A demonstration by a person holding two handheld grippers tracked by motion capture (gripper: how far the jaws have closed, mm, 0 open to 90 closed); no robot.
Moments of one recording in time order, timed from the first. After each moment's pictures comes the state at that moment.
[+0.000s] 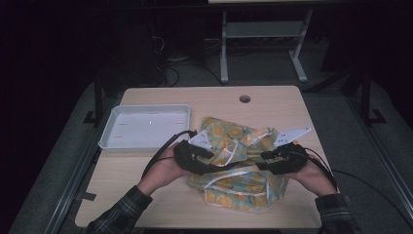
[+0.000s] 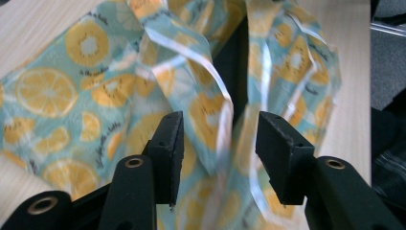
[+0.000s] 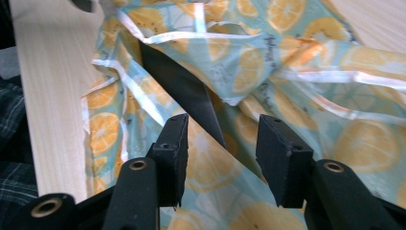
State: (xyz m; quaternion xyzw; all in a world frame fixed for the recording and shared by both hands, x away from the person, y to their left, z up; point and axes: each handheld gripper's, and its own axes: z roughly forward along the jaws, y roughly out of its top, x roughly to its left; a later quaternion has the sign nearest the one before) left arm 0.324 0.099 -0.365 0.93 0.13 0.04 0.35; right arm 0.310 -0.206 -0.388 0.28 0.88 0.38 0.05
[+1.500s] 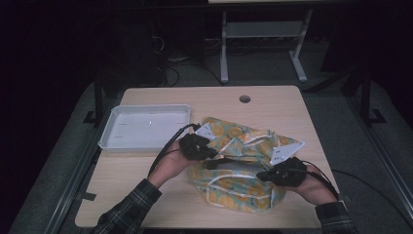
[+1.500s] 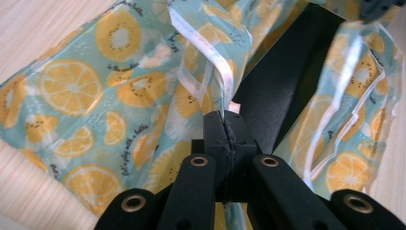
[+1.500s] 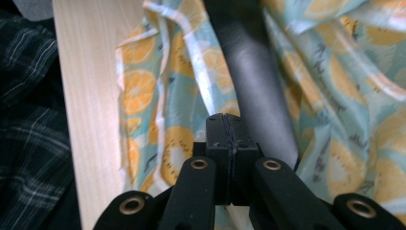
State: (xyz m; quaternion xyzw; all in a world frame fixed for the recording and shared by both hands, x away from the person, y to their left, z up) left arm 0.355 0.098 -0.381 0.93 0.17 0.05 0.33; right arm 0.279 -0.198 -0.399 0.21 0.91 0.35 0.04
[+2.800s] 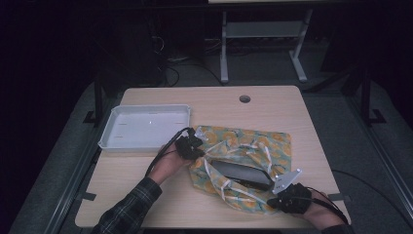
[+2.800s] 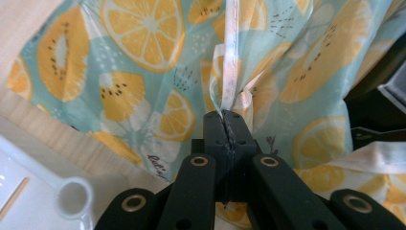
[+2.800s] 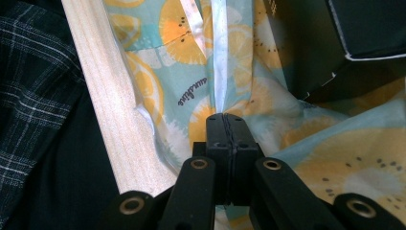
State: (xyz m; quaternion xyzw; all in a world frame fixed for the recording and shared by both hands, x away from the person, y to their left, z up) left arm 0.386 0.114 -0.443 0.94 0.22 0.09 0.24; right arm 0.236 -0.210 -0.451 0.21 0.94 0.25 0.02
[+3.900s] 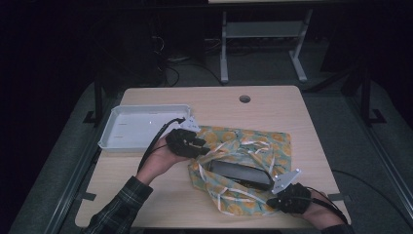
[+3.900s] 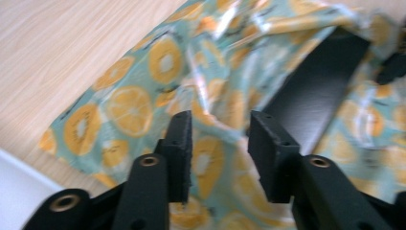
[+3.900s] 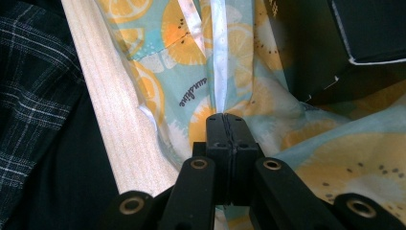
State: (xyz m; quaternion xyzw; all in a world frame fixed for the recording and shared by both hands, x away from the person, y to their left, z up) left arm 0.348 0.126 -0.362 0.91 0.19 0.05 0.37; right arm 0.237 -0.209 -0.451 0.21 0.94 0.25 0.02
